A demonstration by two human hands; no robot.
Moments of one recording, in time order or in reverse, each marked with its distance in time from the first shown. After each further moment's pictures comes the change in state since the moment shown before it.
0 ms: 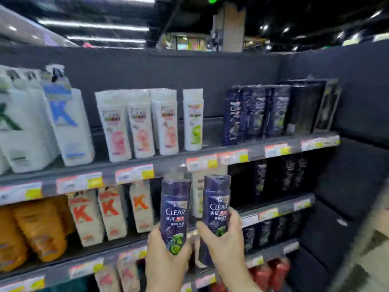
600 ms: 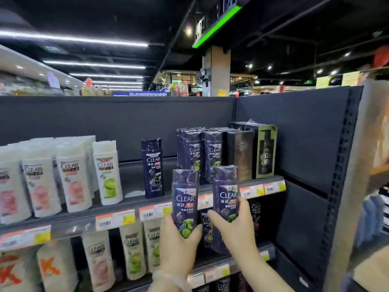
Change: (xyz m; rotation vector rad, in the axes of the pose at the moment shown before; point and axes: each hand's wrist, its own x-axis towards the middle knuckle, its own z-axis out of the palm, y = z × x) left_hand 0.019 0.157 0.245 -0.066 -0.029 0.170; right_hand 0.174 -0.080 -0.228 -0.042 0.034 -0.165
